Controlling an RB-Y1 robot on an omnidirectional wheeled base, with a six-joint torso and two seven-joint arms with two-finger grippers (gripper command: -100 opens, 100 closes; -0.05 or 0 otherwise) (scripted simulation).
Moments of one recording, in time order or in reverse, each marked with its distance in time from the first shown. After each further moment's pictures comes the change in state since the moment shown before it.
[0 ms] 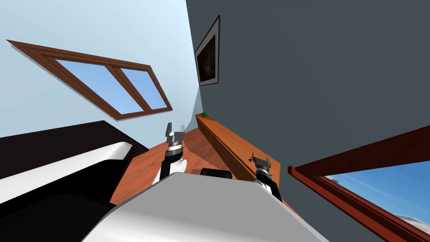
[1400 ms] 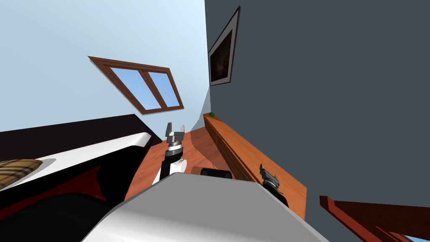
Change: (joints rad) left arm 0.000 0.000 0.000 0.000 0.000 0.000 0.000; right arm -0.029 -0.029 -0.062 0.272 -0.264 0.001 -0.285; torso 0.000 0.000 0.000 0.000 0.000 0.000
